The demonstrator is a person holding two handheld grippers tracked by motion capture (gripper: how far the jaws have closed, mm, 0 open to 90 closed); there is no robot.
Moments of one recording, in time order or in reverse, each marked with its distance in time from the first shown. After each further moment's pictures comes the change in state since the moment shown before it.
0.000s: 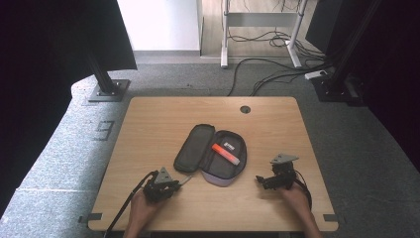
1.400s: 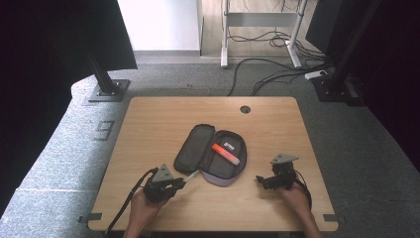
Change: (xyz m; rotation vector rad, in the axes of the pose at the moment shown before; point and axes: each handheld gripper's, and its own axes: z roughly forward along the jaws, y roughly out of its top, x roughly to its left) left arm -0.021 0.038 -0.033 -0.076 -0.035 -0.011; right arm 0.000 0.000 0.000 0.000 -0.001 0.000
